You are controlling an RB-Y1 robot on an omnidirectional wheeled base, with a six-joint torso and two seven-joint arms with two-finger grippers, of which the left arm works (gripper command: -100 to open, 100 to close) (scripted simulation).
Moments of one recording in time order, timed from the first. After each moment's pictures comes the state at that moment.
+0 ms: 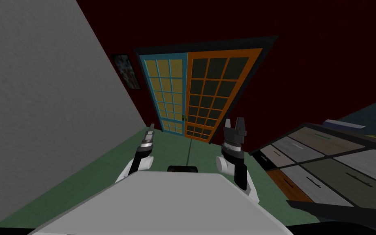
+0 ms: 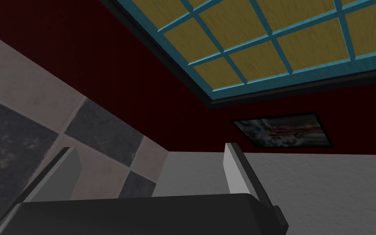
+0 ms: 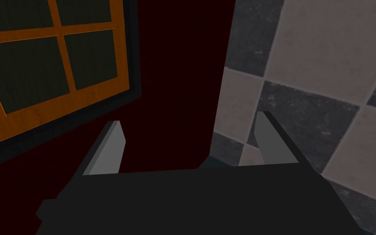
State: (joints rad) arm 0.38 0.08 0.07 -1.88 -0.03 -0.70 -0.38
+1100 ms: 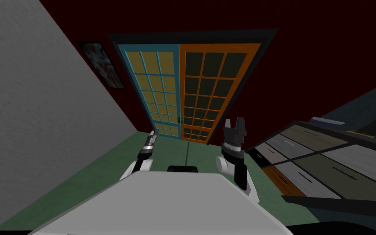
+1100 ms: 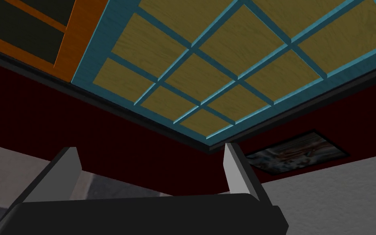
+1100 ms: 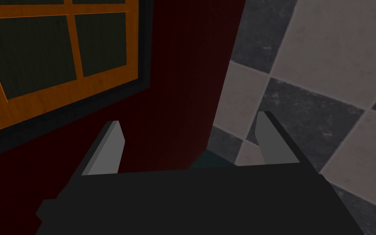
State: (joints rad) arm 0.32 0.09 0.13 -1.61 -0.10 -0.73 -0.62
